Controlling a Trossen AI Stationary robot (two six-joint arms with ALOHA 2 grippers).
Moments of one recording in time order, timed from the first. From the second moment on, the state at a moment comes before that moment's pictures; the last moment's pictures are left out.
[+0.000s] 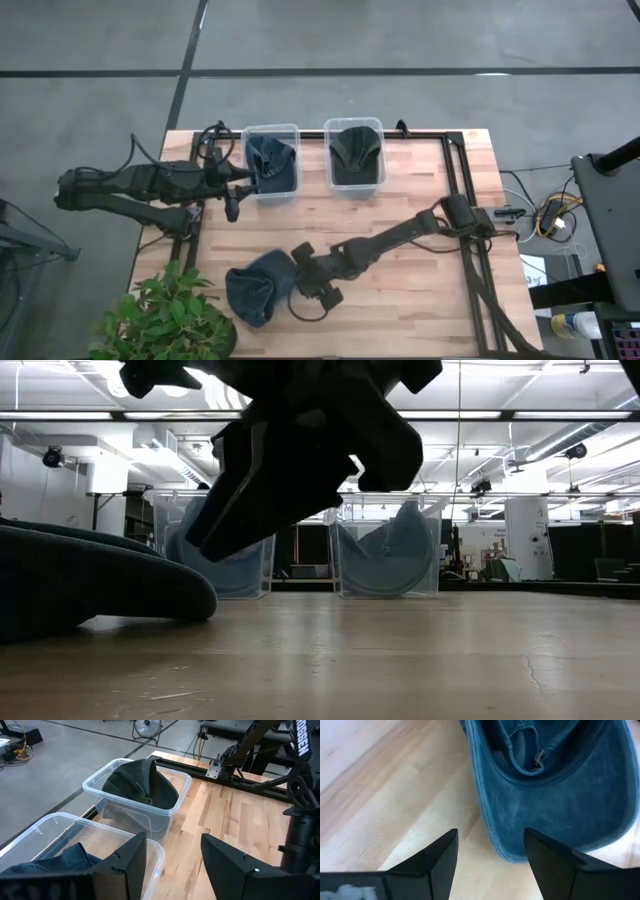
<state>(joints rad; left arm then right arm) -0.07 0.73 0.93 -0.56 -0.41 -0.25 0.31 2.18 1.61 -0.29 0.03 -0.32</state>
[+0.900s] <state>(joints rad) -0.07 0.75 0.93 -0.56 -0.41 -0.24 0.32 2.24 1.61 -0.20 0.08 -0.26</state>
